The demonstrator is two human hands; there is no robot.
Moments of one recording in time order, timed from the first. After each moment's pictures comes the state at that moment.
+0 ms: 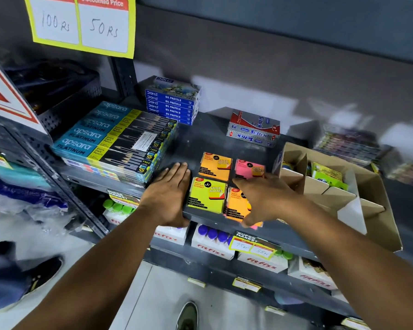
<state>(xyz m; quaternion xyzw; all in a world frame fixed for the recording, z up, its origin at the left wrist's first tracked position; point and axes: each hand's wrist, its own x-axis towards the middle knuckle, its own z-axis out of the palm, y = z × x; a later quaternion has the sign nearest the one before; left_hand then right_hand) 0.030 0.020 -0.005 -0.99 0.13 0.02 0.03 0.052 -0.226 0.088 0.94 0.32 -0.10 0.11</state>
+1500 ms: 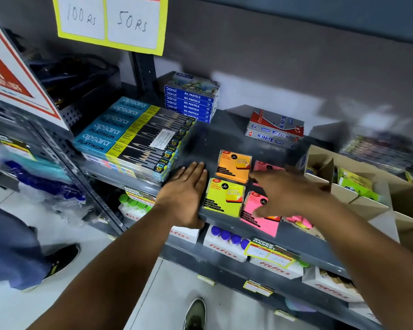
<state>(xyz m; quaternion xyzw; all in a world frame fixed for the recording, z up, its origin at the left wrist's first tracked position) 0.029 0.023 -0.004 -0.99 0.14 0.00 0.02 0.068 -0.216 0.102 0.94 0.29 -0.15 0.06</state>
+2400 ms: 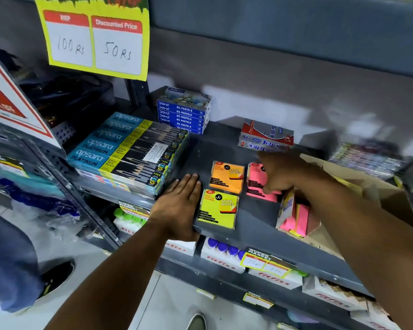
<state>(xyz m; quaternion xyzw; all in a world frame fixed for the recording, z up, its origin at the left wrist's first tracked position) 0.032 0.020 -0.007 -0.99 0.14 0.01 0.01 0.140 -0.224 0.108 0.97 0.20 -0.15 0.07</state>
